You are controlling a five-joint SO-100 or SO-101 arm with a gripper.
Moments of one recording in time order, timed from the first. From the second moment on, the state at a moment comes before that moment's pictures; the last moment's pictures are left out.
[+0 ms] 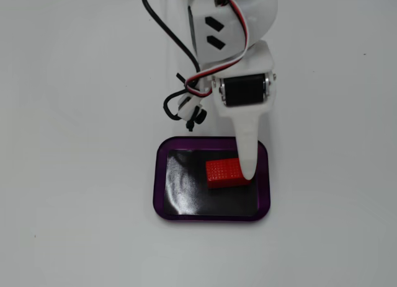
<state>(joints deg) -4.3 71.1 77.3 62.0 -4.9</state>
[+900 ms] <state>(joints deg) 1.5 65.8 72.6 61.8 -6.9</state>
